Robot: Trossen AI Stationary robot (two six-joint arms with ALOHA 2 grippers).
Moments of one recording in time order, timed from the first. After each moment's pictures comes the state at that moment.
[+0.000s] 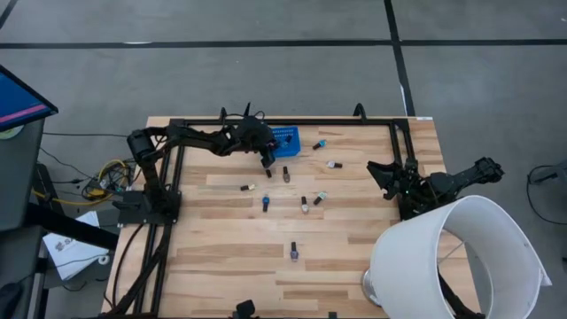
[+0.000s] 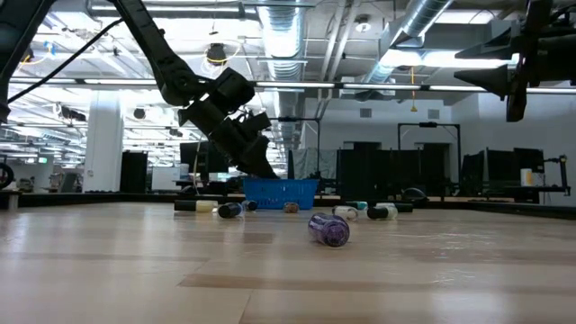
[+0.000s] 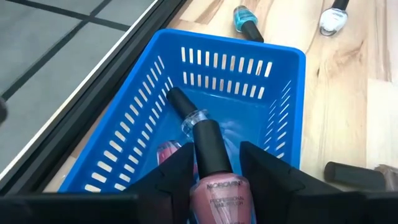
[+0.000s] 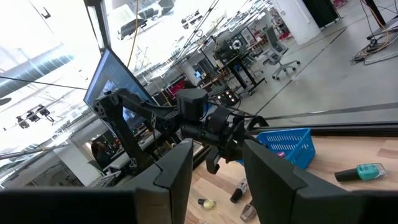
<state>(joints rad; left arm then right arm) 0.56 1.83 0.91 0.27 0.06 0.15 0.41 0.02 0.02 0.27 0.93 0.44</state>
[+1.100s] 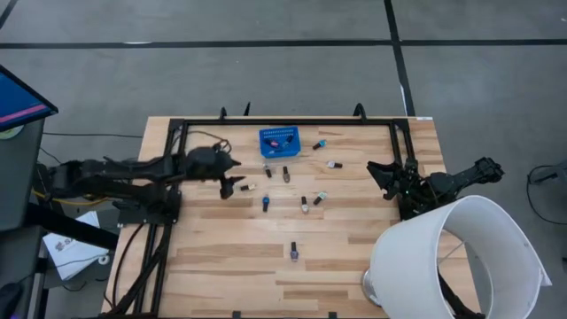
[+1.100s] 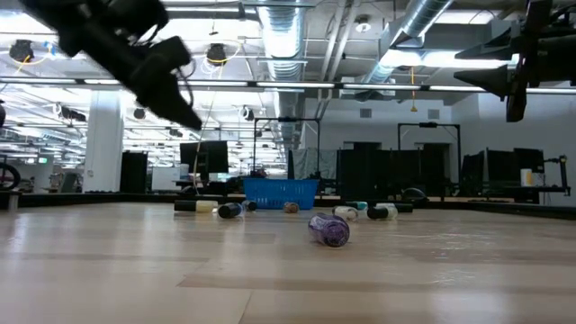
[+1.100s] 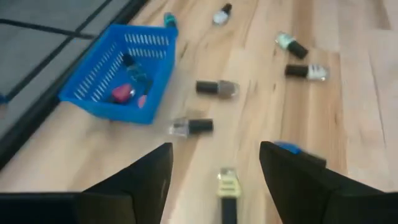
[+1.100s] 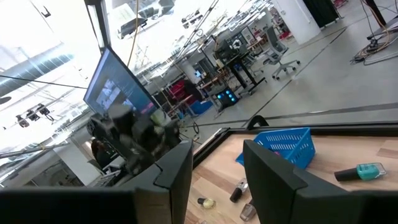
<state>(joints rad) 0.24 0.95 0.47 -0.12 -0.12 0.00 0.41 0.02 0.02 0.27 0.93 0.44</state>
